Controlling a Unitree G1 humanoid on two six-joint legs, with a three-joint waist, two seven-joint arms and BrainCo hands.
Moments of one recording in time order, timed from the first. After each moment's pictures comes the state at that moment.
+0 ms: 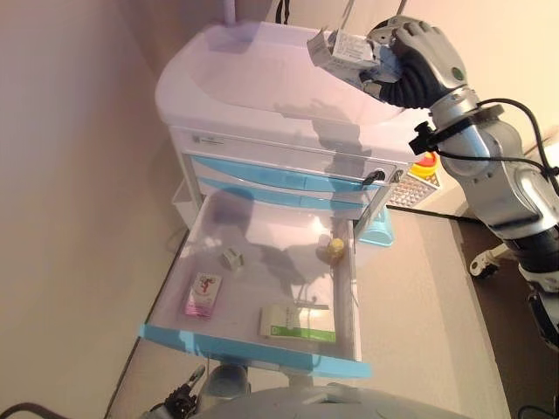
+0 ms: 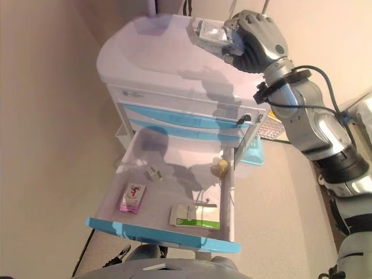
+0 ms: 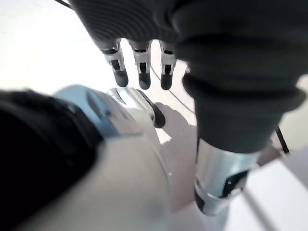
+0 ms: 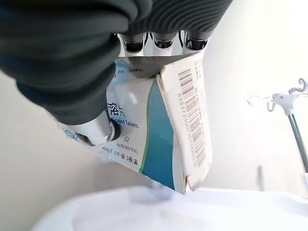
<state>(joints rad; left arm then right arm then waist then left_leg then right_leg) 0.08 0.24 -0.01 1.20 -0.95 0.23 0.00 -0.87 -0.91 0.47 -0.06 -0.40 0.14 -0.08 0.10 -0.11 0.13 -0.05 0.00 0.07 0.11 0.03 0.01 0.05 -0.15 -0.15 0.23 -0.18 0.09</state>
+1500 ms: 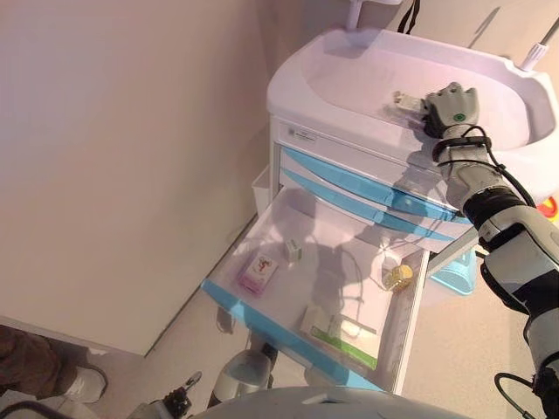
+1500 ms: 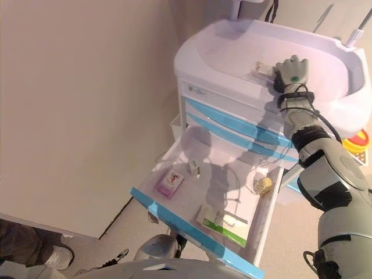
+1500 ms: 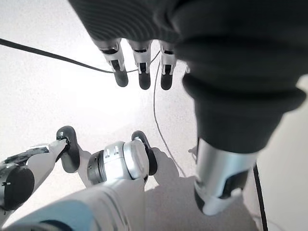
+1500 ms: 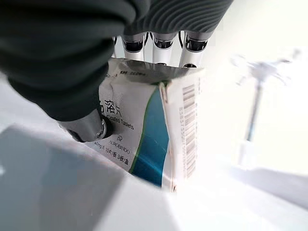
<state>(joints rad) 0.04 0.27 -0.01 1.19 -0.92 0.30 0.10 -1.10 -0.72 0.80 1.06 -0.60 0.24 -0.44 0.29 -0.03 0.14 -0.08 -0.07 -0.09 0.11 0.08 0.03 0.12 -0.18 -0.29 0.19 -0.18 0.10</state>
